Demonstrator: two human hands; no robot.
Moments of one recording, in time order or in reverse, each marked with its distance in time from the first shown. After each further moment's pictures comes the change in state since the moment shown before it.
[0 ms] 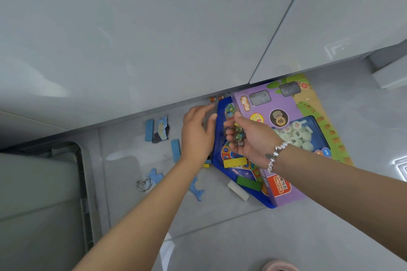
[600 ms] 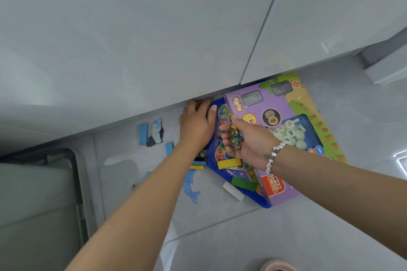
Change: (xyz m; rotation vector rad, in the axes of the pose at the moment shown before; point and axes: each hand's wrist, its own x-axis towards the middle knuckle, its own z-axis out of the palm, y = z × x) left_hand 0.038 -0.010 0.021 0.420 -0.189 0.002; right_hand -0.006 -0.003 -0.009 0.043 -0.027 0.066
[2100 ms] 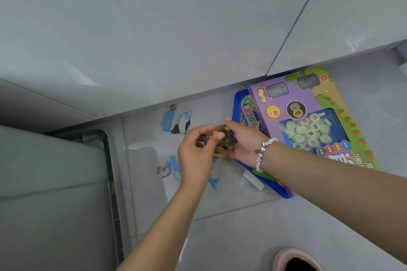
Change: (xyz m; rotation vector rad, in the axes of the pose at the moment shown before) left_hand -0.109 -0.009 -0.040 -0.812 0.286 -0.294; right_hand 0.010 0.032 0.045 0.042 -0.091 0.145
